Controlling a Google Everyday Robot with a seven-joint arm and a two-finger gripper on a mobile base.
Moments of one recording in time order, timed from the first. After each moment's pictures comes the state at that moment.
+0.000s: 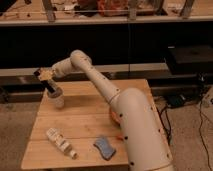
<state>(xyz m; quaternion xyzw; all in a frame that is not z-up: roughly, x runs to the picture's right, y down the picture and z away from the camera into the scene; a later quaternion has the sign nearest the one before) -0.348 -0.084 0.816 0.42 -0.40 -0.73 0.36</state>
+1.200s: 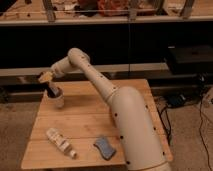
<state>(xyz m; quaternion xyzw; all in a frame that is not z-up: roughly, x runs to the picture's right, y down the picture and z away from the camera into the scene) -0.350 -0.081 0.818 0.41 -0.40 -0.75 0.33</state>
